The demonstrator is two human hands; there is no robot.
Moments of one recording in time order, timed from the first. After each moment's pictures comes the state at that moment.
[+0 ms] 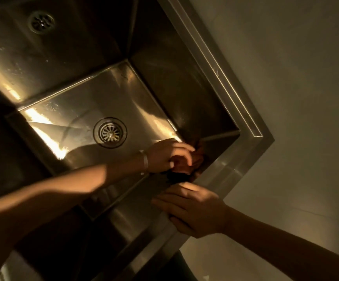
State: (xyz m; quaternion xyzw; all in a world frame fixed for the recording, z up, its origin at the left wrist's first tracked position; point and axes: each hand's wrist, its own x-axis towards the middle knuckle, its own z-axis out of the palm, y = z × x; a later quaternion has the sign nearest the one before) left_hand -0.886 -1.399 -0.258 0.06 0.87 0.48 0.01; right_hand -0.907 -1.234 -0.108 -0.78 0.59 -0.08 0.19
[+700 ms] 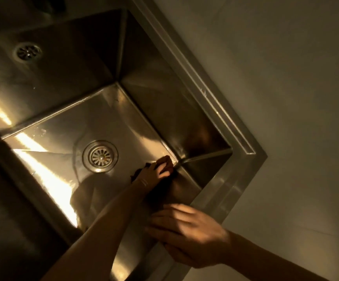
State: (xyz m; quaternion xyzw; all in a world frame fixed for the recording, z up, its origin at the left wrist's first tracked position) left_hand -0.905 -1.379 -0.352 -0.08 0.94 0.31 0.11; right_hand -0.915 -1.244 -0.104 -0.76 0.60 -0.12 0.21
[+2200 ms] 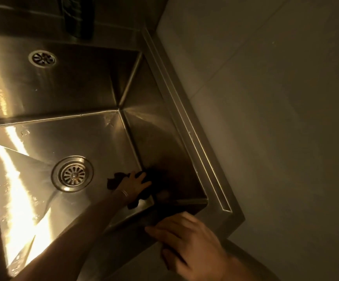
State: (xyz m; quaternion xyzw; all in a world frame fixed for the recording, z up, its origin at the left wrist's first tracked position) left_hand -0.970 -1.406 -0.350 -0.16 0.96 0.20 0.13; right_hand -1.029 -1.236 -0.097 -0.77 0.61 -0.03 0.18
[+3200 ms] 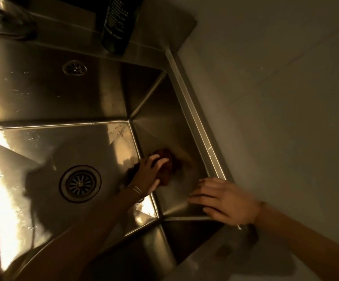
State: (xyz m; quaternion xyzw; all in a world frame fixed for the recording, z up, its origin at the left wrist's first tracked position) left_hand -0.972 -1.448 -0.291 -0.27 0.84 0.42 -0.22; right_hand -1.110 -1.324 -0.071 -0.85 0.49 0.16 0.13
